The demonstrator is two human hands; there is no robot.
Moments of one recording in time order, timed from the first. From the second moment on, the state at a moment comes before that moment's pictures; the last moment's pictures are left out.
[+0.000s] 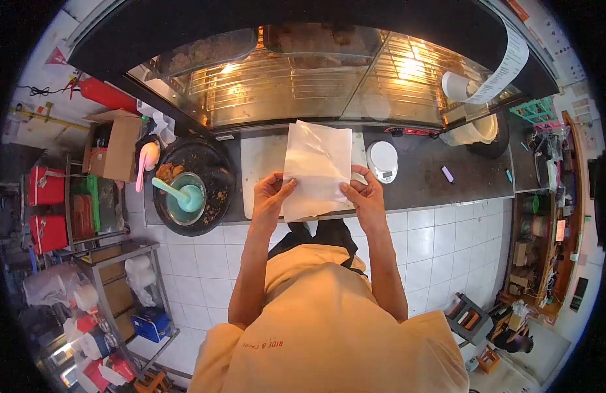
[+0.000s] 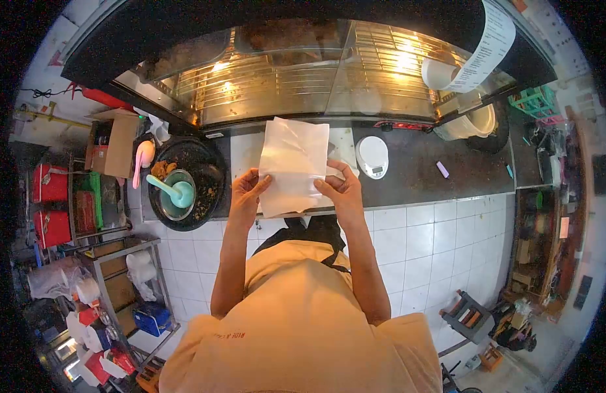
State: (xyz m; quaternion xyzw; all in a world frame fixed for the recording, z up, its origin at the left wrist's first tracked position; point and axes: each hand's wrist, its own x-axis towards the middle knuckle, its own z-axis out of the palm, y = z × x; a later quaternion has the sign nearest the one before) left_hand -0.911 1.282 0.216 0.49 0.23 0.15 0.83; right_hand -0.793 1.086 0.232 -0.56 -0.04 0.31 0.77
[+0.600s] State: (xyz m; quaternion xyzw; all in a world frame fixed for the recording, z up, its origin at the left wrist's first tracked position) left_hand -0.920 1.293 0.207 0.52 0.16 0.18 0.82; right_hand -0.790 1.088 0.227 -0.60 -0.09 0.28 0.74
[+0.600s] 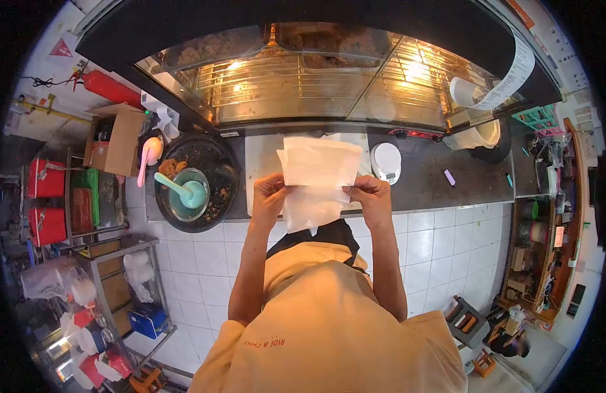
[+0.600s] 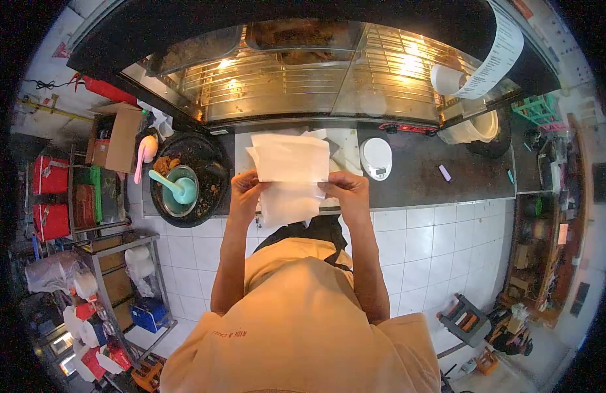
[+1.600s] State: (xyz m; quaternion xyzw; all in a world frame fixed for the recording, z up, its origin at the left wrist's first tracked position) left_hand -0.926 1.295 0.231 0.60 0.21 0.14 0.76; right_hand -0.792 1.080 0.250 -0.63 -0.18 0.29 0.70
